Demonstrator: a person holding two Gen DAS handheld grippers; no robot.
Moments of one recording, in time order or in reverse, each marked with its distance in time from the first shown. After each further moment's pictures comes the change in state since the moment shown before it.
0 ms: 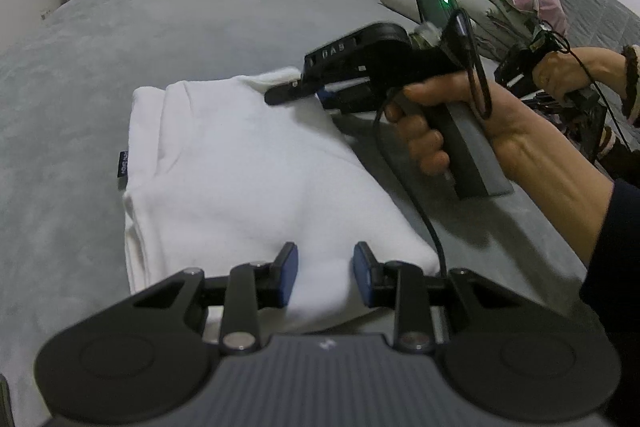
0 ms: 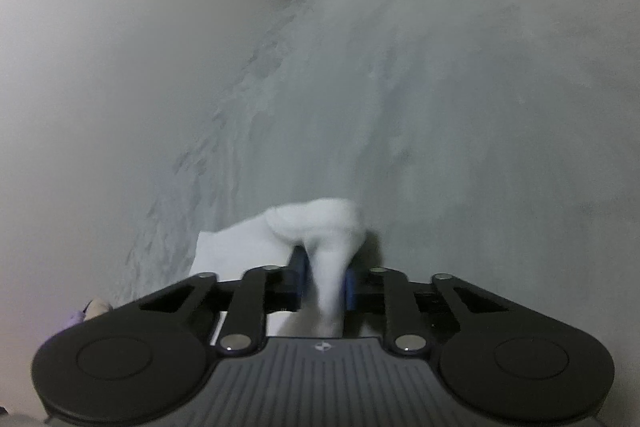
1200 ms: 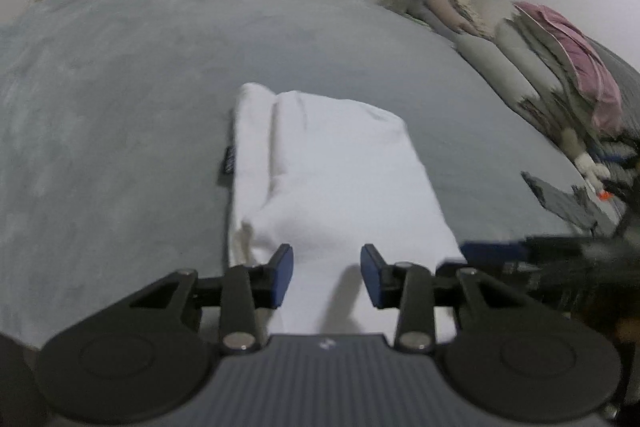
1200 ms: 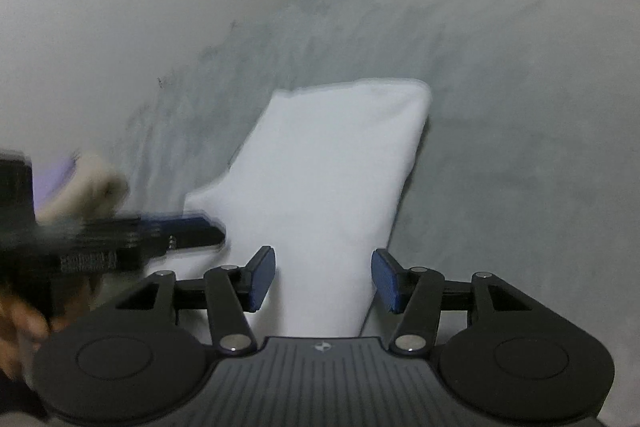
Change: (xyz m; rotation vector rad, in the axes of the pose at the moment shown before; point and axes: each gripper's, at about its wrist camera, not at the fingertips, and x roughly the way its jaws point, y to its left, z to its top) left arm -0.010 0.069 0.011 -0.330 -0.043 0.055; right arm -0.073 0.110 -0.103 -0.356 0.133 -0.261
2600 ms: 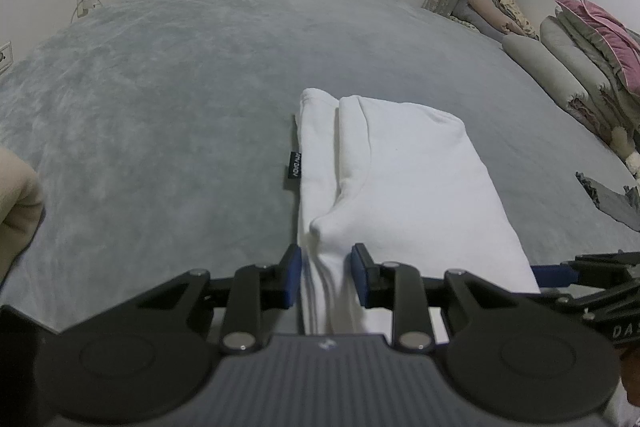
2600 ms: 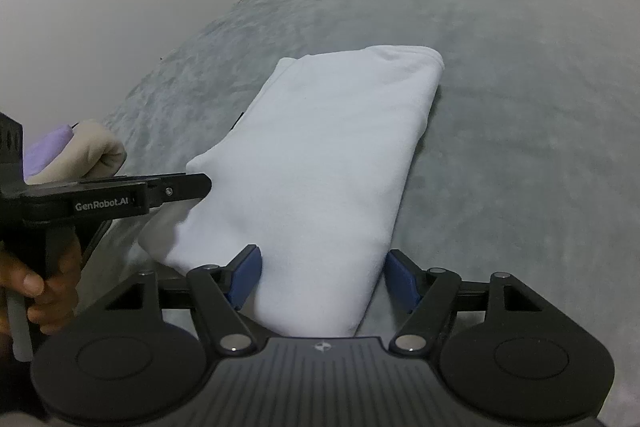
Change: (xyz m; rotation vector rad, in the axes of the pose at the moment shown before) left arm -0.006 0.010 -0.002 0.030 -0.025 0.171; right arm 0.000 -0.002 -0.016 0.013 0.037 0.043
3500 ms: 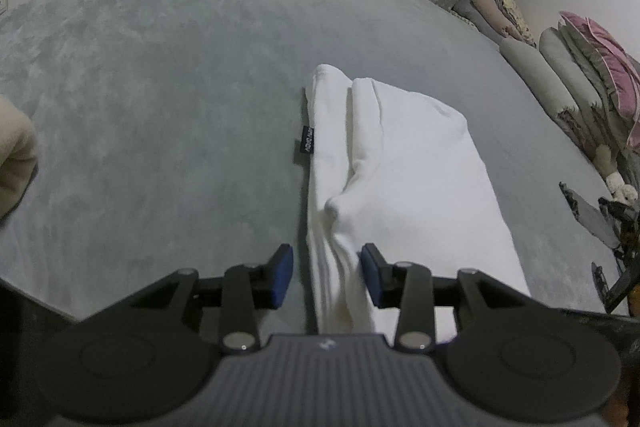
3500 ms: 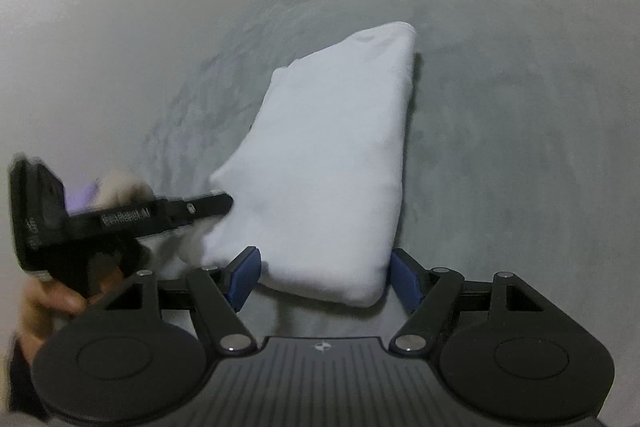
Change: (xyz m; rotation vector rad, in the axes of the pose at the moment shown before) left arm 0.002 0.022 -0.001 -0.098 0.079 -0.076; right arm -0.017 -0.017 -0.031 0.296 -0.071 0.133
